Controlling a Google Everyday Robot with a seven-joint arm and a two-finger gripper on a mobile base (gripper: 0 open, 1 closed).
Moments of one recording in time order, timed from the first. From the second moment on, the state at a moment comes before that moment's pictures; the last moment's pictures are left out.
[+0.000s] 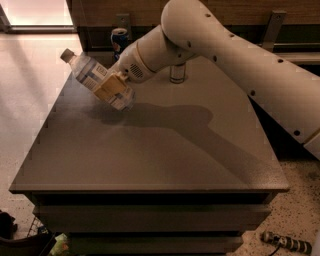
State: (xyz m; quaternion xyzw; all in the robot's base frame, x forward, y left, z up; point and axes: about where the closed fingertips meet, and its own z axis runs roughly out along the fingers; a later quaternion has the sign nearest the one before) arm 0.617 0.131 0.902 -0.57 0.68 0.28 0.36
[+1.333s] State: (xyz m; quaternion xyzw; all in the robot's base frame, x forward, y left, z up) arm 0.623 0.126 0.906 -0.51 0.60 0.37 0.50
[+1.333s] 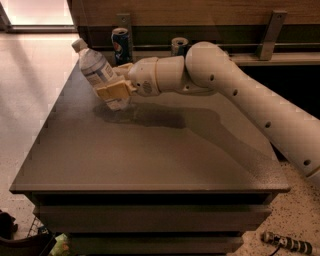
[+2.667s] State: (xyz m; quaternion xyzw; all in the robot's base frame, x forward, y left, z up) arm 0.621 0.133 0.881 -0.48 0.57 0.39 0.54
